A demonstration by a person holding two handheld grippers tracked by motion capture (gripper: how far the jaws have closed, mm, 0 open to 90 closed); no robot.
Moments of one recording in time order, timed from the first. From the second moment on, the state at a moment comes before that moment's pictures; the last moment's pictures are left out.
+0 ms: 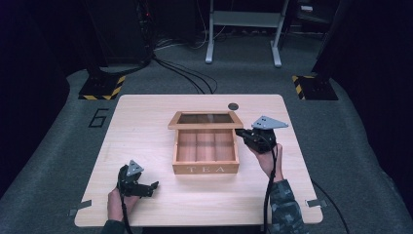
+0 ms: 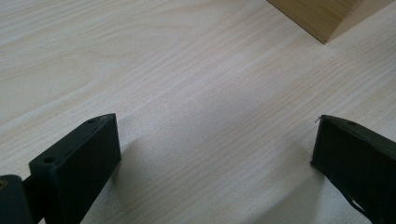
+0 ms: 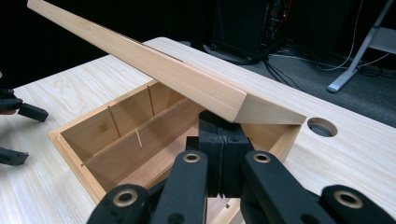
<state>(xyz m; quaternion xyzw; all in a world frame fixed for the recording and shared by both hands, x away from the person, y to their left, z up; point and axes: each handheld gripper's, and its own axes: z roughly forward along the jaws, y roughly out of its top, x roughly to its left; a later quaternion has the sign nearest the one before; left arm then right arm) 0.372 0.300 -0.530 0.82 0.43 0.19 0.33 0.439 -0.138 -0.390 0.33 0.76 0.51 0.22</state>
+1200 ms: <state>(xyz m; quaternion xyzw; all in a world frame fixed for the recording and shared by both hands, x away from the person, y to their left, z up) 0.372 0.300 -0.531 0.81 0.43 0.19 0.34 0.420 -0.138 -0.457 0.36 0.77 0.50 0.19</state>
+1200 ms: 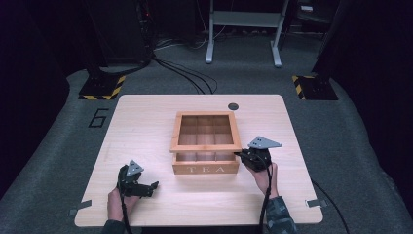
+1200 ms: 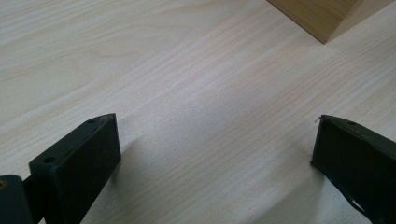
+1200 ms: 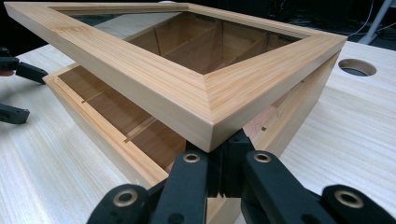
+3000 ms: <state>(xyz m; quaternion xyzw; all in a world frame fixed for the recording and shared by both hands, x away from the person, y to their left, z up) 0.372 0.299 -0.531 0.81 0.43 0.19 0.34 0.399 -0.174 -0.482 0.41 0.77 0.45 0.20</state>
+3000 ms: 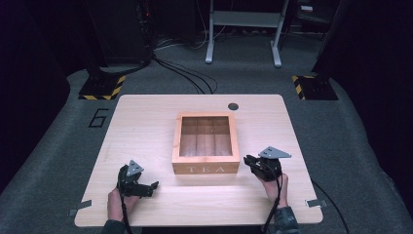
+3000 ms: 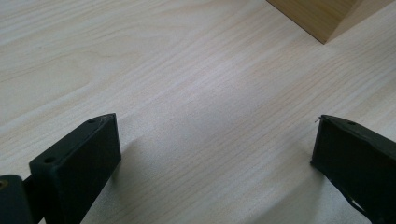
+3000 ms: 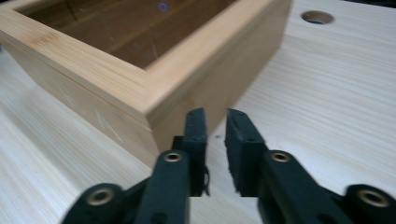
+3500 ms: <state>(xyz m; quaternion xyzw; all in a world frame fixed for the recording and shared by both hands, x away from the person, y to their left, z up) 0.372 0.300 -0.530 0.82 0.43 0.19 0.34 0.383 -0.217 -0.514 0.48 0.75 0.38 0.22</state>
